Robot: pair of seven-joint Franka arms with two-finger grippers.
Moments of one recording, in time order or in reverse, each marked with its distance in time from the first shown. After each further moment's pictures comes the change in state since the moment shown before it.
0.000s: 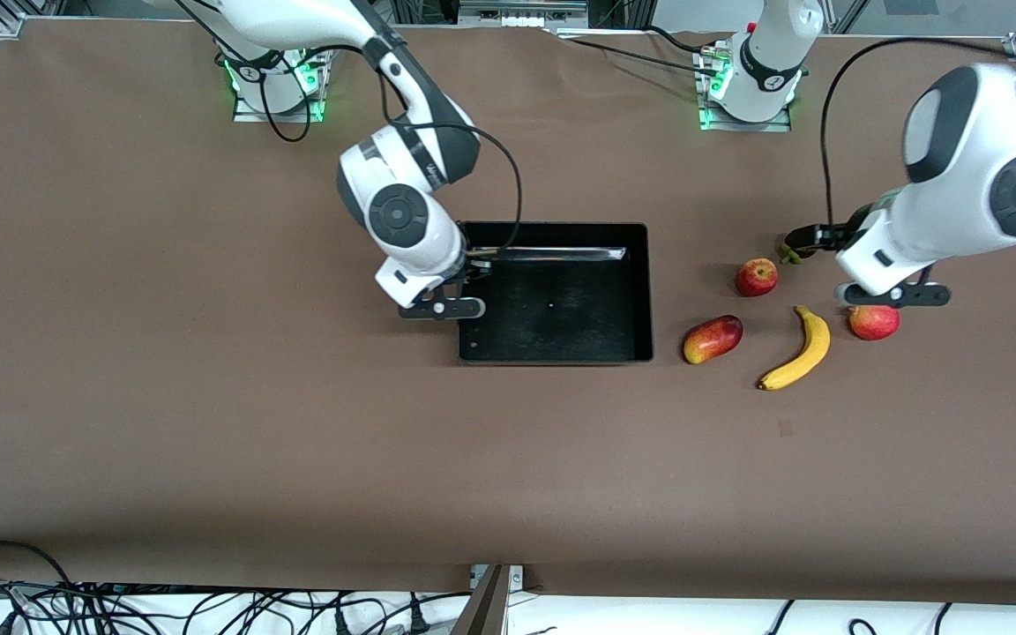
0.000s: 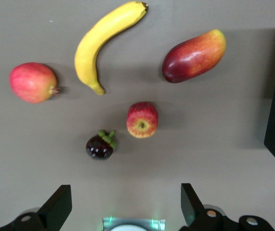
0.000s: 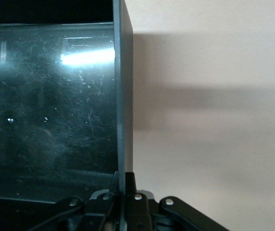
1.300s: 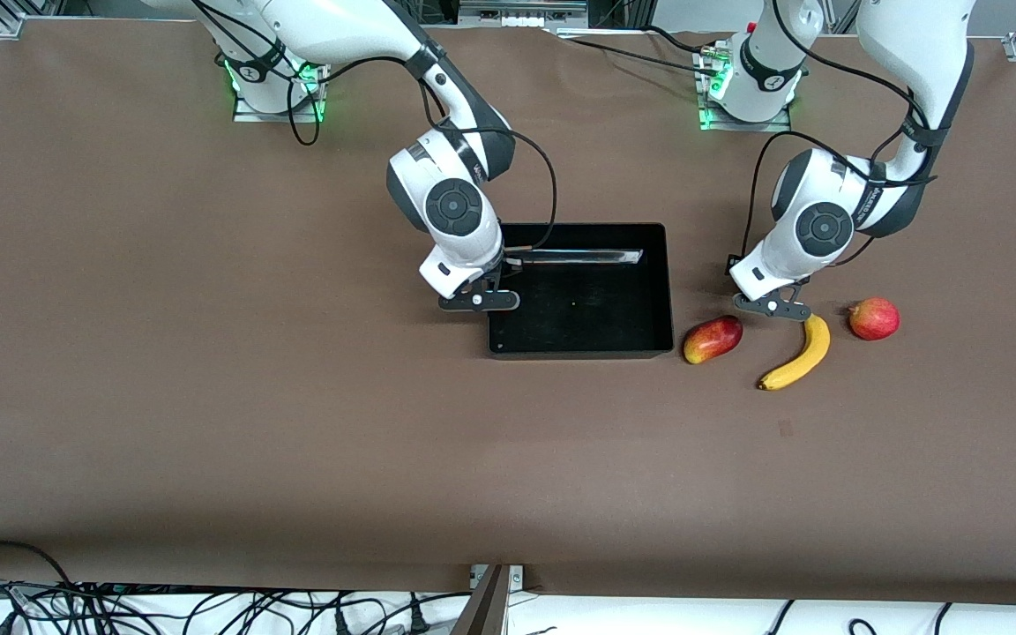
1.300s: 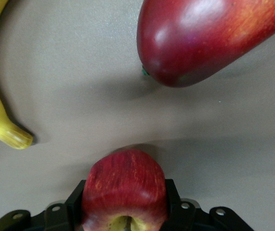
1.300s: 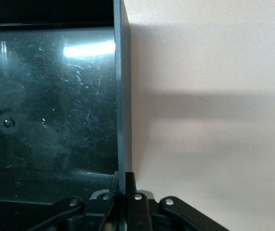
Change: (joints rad) left arm -0.006 0.161 -0.043 -0.448 0.158 0.701 0.012; right arm 0.077 0.066 -0.007 0.008 -0.022 0.083 0.086
